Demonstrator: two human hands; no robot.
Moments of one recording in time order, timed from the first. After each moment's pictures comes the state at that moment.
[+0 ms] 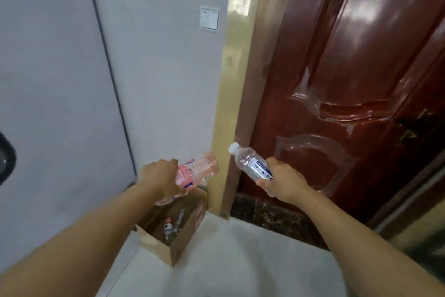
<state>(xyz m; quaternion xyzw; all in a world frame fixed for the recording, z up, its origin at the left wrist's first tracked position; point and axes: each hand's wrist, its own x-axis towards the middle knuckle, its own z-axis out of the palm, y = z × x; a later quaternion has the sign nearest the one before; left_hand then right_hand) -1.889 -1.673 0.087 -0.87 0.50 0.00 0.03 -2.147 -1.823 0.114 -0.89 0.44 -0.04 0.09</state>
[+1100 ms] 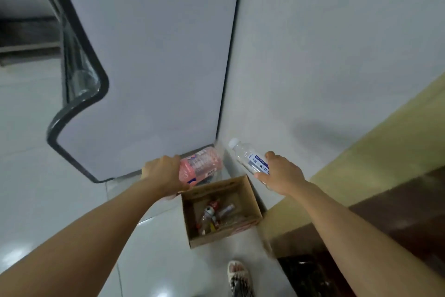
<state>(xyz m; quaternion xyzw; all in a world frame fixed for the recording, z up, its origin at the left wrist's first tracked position) -1.721 -1.770 -0.018 -0.98 0.12 0.16 0.03 -1.781 -2.045 -0.003 -0.98 0.10 0.13 0.09</state>
